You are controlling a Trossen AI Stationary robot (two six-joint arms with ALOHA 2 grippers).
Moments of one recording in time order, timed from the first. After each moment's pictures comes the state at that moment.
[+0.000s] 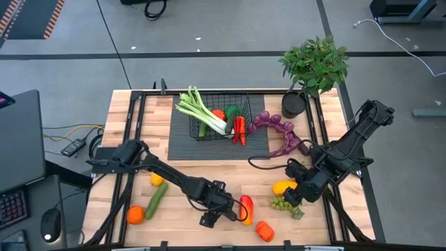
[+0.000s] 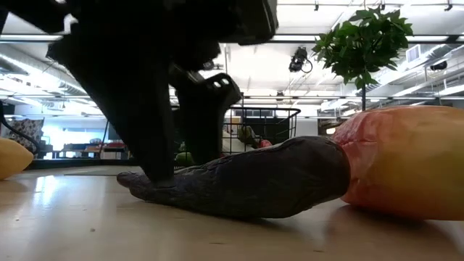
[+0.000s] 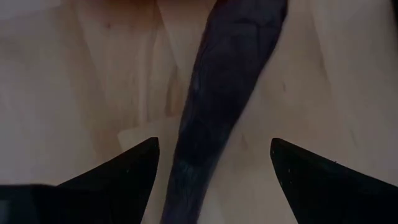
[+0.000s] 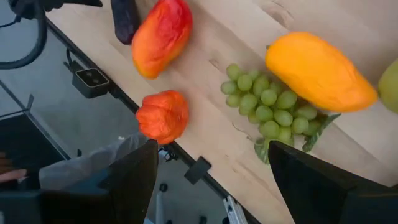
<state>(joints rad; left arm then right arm) -0.45 2.11 1.53 -0.59 0.02 -0.16 0.75 1.28 1.19 -1.03 0.06 1.68</state>
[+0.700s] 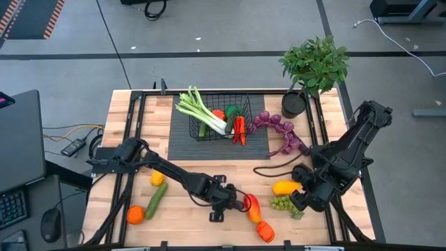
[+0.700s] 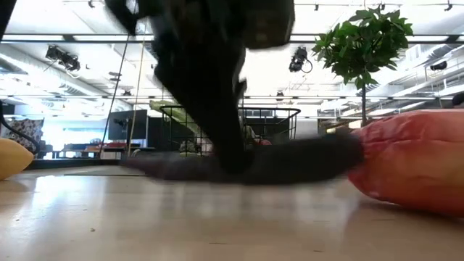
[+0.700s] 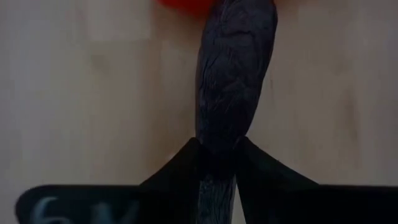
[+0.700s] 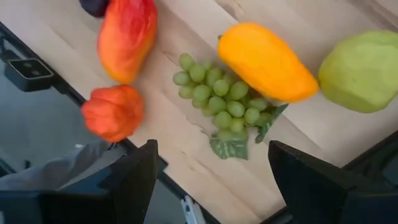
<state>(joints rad) -0.41 2.09 1.53 -0.53 -0.07 -0.34 0.86 1.31 1.19 -1.17 0.11 1.75</state>
